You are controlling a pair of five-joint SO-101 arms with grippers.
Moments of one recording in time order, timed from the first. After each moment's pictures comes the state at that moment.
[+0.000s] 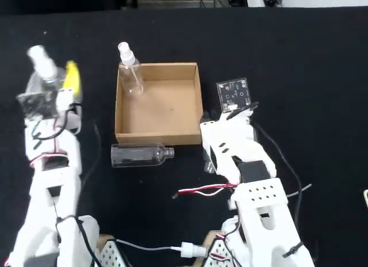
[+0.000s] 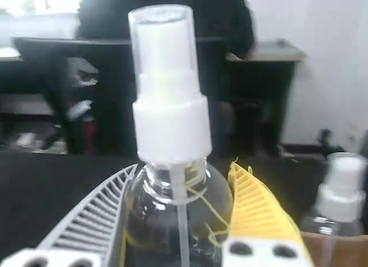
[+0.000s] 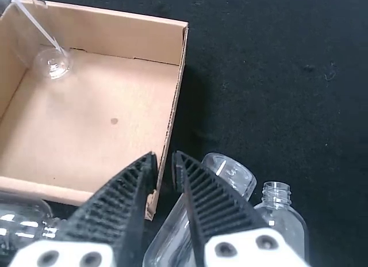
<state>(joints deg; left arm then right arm) -17.6 -37.9 73.0 -32.1 -4.1 -9.8 -53.0 69.6 29.9 3.0</state>
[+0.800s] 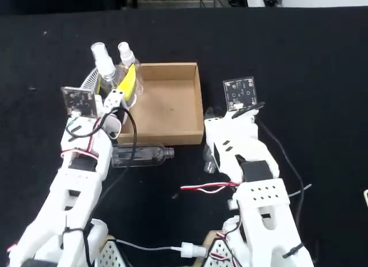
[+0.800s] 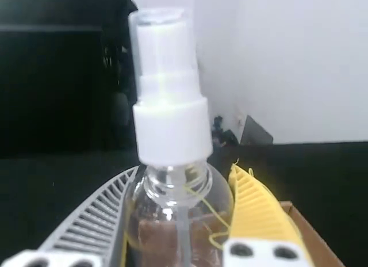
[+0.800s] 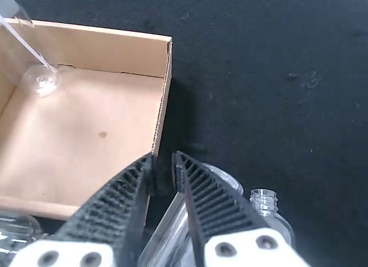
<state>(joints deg) 2.0 -40.9 72.0 -25.5 1.9 -7.6 -53.0 69.6 27.6 3.0</state>
